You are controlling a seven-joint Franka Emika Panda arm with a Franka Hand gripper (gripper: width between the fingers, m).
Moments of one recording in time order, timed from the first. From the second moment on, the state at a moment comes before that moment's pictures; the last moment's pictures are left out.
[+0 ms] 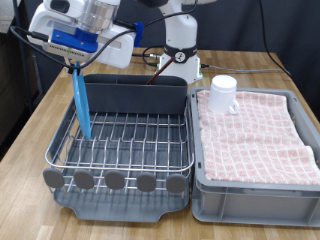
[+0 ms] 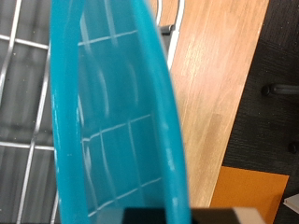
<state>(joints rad) 0.15 0.07 -0.52 -2.19 -0.46 2.43 0.48</state>
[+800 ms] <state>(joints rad) 0.15 0.12 -0.54 -2.22 -0.47 2.52 0.48</state>
